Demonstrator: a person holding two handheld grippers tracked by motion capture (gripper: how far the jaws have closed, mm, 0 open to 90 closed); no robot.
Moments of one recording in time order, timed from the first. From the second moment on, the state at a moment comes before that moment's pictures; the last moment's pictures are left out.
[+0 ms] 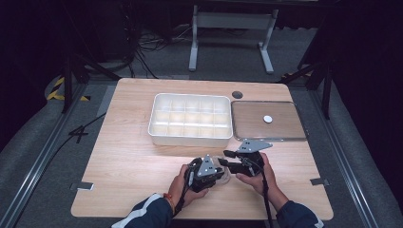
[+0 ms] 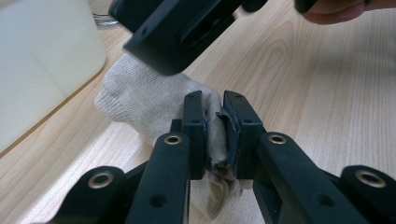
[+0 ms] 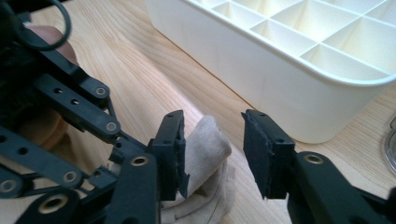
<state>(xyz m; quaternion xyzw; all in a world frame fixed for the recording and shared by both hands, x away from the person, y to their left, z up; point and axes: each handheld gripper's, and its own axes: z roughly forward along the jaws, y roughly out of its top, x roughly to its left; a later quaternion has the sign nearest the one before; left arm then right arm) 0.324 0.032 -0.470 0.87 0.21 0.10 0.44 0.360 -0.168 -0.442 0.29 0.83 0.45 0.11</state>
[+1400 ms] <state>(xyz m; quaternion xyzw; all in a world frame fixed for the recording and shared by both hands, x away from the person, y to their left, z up) 0.318 0.035 -0.474 0.87 0.18 0.06 0.45 0.354 -0.178 -0.455 0.29 0.86 0.39 0.15</state>
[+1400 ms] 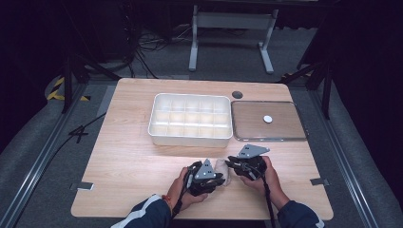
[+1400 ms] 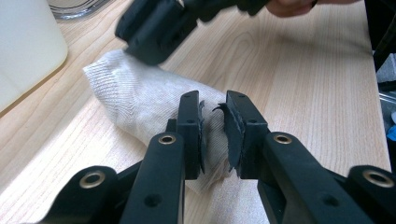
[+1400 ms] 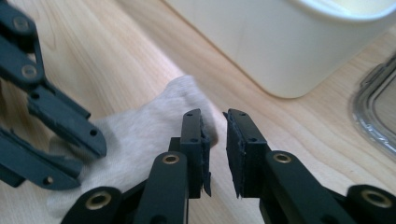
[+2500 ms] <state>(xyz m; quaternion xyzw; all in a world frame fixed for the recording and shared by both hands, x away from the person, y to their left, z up) 0.322 0.034 -0.478 0.87 0.17 0.06 0.45 0.372 -0.177 -0.464 0.30 0.86 0.39 0.15</state>
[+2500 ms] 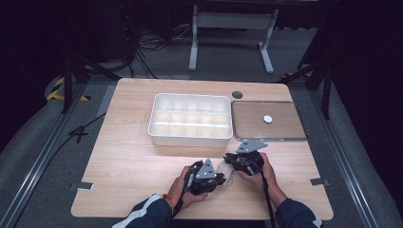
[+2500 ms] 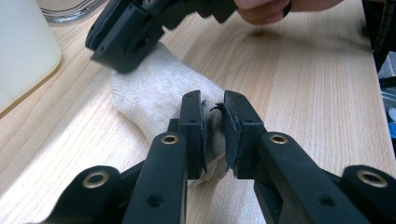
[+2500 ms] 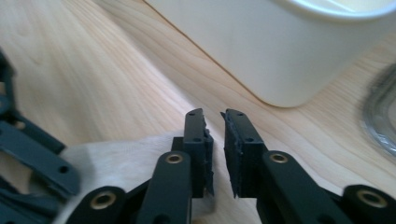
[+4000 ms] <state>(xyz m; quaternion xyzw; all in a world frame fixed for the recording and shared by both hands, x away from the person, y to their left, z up) 0.311 0.022 -0.475 0.89 0.16 0.10 0.42 0.349 -0.172 -0.468 0.26 0.88 0.37 0.16</state>
